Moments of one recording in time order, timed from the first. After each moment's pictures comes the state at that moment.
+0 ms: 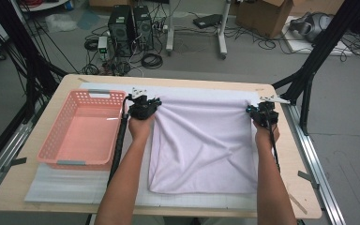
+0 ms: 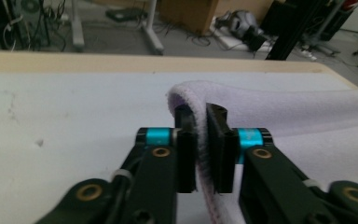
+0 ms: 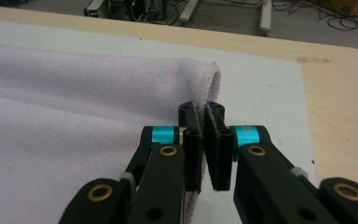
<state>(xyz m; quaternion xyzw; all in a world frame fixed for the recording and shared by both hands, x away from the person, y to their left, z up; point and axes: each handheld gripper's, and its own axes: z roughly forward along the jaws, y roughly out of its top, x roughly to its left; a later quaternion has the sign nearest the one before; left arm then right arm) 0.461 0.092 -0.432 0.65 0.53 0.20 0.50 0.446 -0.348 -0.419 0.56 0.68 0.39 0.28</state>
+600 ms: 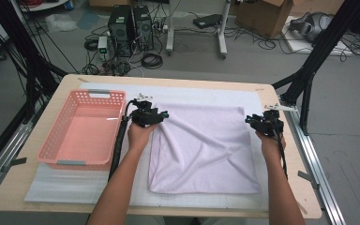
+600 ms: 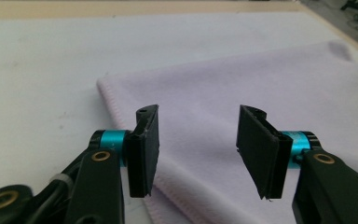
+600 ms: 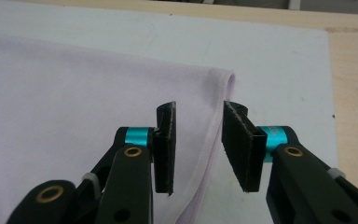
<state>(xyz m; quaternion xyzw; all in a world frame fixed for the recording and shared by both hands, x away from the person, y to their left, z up) 0.429 0.084 -0.421 0.71 0.48 0.16 0.49 0.400 -0.355 -0.407 0.54 0.70 0.40 0.24</state>
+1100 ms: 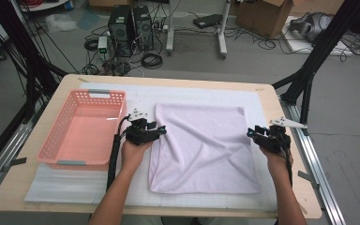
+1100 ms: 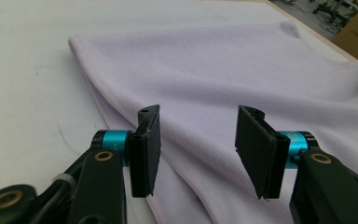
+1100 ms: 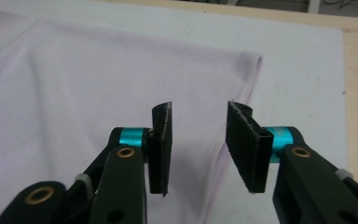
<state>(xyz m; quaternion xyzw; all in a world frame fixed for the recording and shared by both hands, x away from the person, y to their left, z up) 0.363 0.096 -0.430 0.72 0.45 0.14 0.51 0.333 -0.352 -0.404 0.50 0.72 0.43 0.23</state>
